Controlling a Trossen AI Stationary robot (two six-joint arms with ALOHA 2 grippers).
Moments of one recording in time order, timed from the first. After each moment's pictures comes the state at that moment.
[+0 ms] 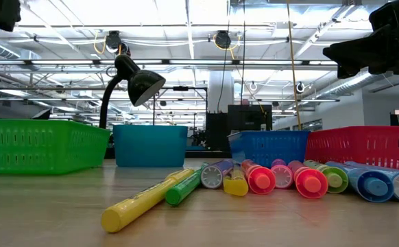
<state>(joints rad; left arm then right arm) -0.82 1.62 1.06 -1.03 -0.16 -1.21 -0.03 0.00 0.02 0.07 -0.08 -0.09</state>
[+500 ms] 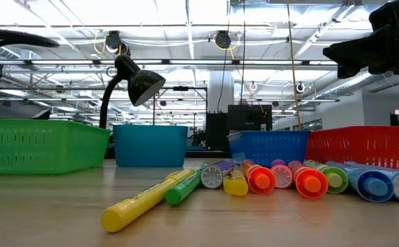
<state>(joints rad) -0.83 1.62 0.84 -0.85 -0.03 -1.18 -0.03 0.00 0.02 0.07 -0.08 -0.09</state>
